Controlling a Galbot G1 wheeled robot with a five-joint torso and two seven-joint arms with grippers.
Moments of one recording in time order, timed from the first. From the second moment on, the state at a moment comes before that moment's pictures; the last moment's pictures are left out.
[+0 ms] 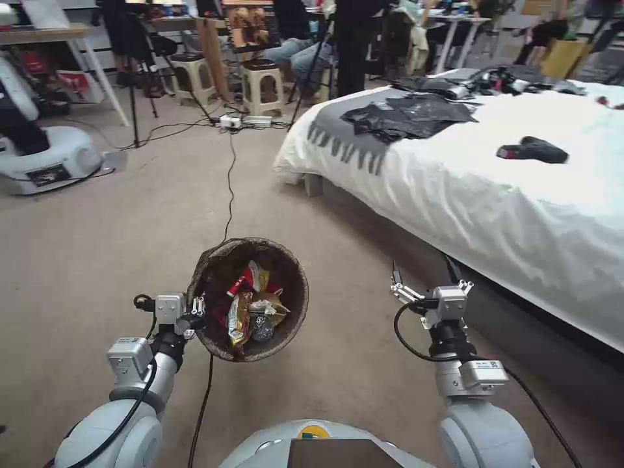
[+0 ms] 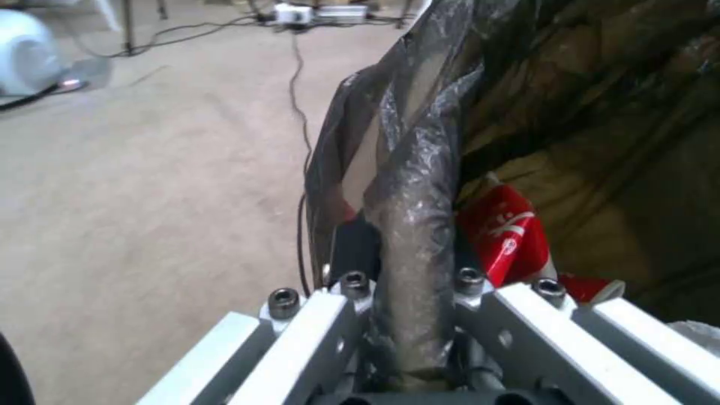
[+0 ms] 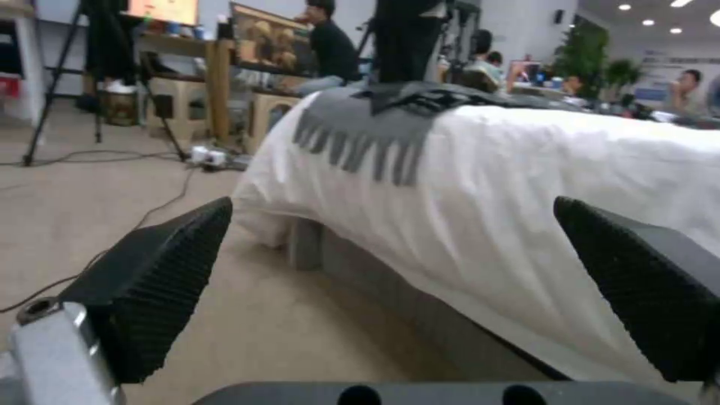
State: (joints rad) left arm 1.81 -1.36 -0.69 -2.50 -0.30 0.44 -0.08; right arm -1.77 1.31 0.50 2.37 0.02 0.06 0.21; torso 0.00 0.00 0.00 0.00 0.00
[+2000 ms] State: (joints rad) left arm 1.81 -1.37 -0.70 -2.50 -0.31 0.43 -0.10; right arm -1.71 1.25 0.49 2.38 0.08 -0.01 0.22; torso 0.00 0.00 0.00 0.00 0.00
